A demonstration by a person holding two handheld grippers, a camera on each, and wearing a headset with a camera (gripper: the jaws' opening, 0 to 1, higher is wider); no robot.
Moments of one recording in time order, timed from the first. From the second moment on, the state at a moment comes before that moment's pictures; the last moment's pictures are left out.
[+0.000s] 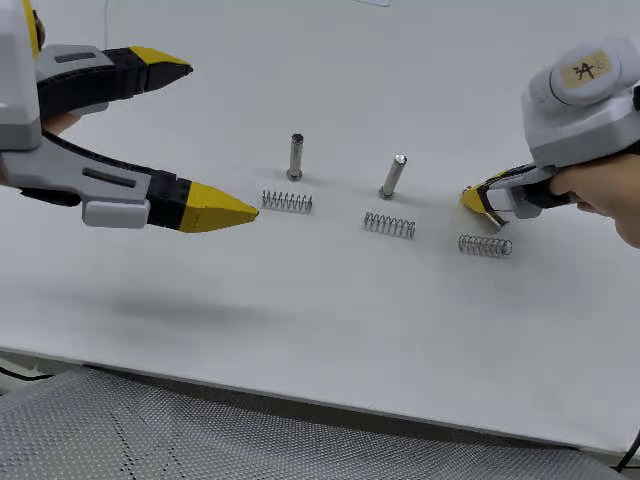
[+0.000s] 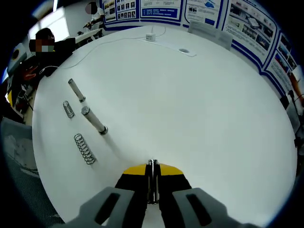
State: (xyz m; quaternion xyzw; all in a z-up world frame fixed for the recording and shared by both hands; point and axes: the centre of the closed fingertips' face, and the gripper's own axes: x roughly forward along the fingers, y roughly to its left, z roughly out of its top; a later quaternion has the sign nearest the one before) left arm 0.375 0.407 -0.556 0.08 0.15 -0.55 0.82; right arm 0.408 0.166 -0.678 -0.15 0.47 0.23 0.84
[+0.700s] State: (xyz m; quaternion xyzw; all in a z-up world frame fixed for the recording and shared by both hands) left arm 0.376 0.407 -0.555 0.09 0.15 -0.55 0.82; right arm 0.408 0.161 -0.676 -0.13 0.46 0.22 0.85
